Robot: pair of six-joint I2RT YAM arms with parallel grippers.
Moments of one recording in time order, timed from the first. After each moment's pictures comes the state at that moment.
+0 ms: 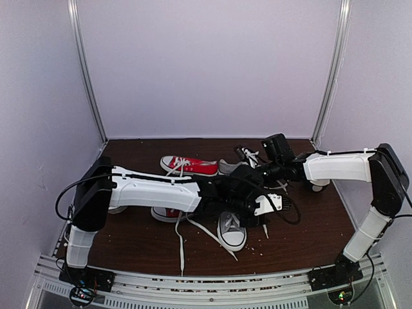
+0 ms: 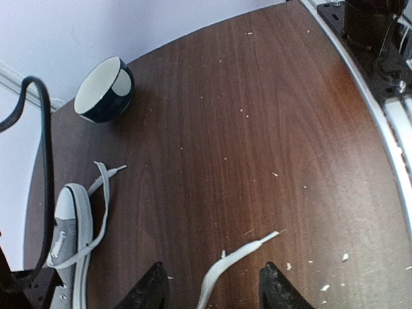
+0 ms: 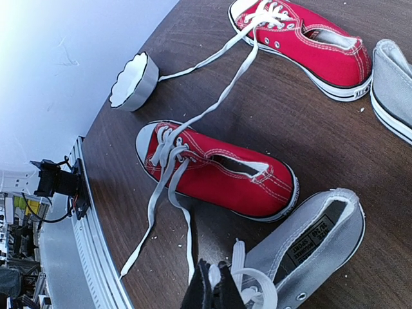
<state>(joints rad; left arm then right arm) -1.24 2.16 1.70 -0.19 0.08 0.56 0.61 1.66 1.05 -0.07 -0.59 0.34</state>
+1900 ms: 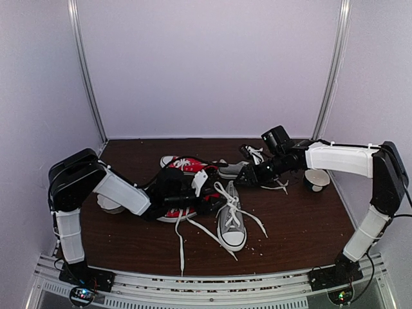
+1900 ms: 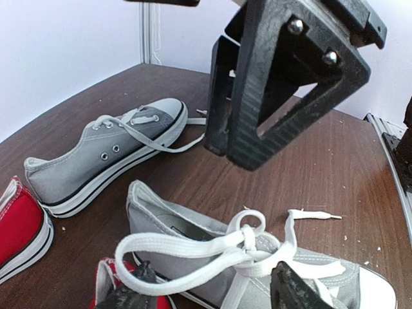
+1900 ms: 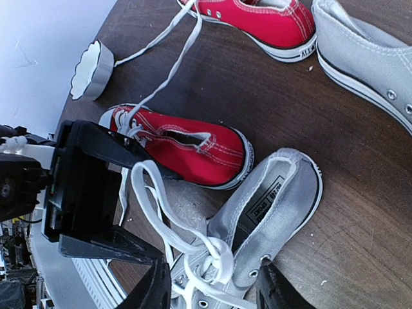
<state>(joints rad) -0.89 1.97 0.90 0.81 0.32 0.00 0.58 1.67 1.18 -0.40 -0.51 0.29</state>
